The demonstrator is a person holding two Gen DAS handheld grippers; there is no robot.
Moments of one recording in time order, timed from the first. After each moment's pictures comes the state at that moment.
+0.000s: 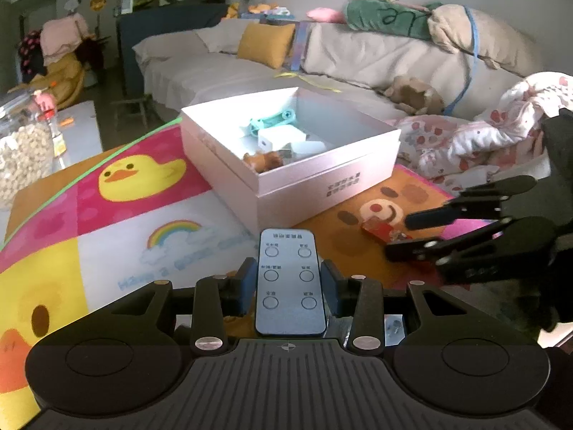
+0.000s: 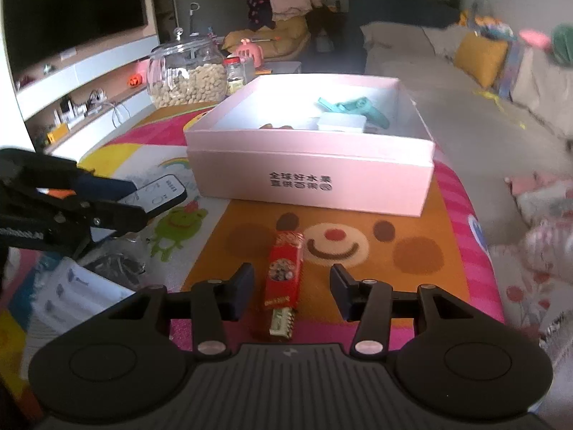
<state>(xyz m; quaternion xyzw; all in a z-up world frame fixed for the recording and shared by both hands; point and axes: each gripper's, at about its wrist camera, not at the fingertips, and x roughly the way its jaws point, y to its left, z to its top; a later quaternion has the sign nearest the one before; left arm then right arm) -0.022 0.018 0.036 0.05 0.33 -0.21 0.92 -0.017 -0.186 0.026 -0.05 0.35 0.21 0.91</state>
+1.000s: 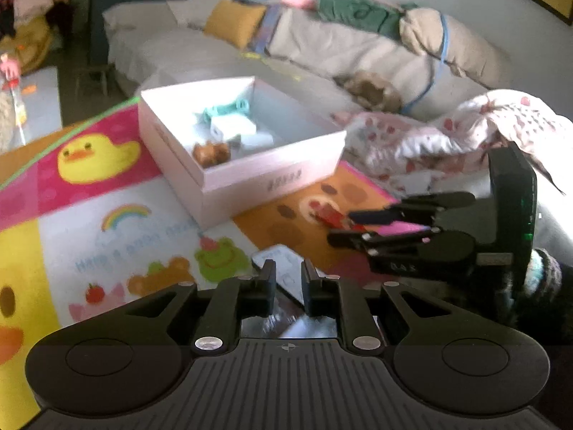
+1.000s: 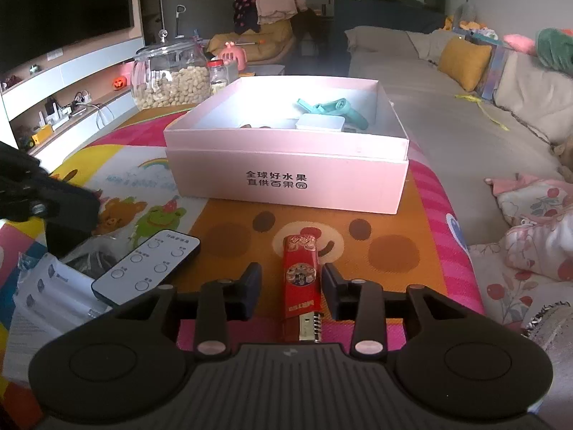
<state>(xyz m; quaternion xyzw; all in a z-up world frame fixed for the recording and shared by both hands) -0.025 0.013 0.060 0.00 0.39 -0.28 0.88 -0.019 -0.199 0.025 -0.04 0.34 0.19 0.92</state>
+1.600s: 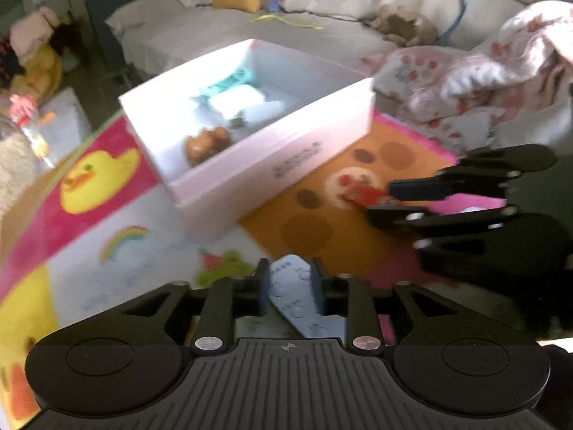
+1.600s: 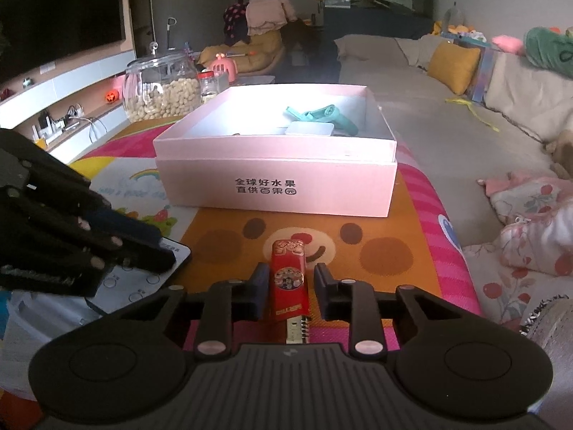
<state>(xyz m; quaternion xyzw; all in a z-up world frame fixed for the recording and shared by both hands) 0.008 -0.058 0.033 0.15 0.42 -0.19 0.87 -0.019 -0.204 0.023 -0.02 0.33 0.17 0.93</state>
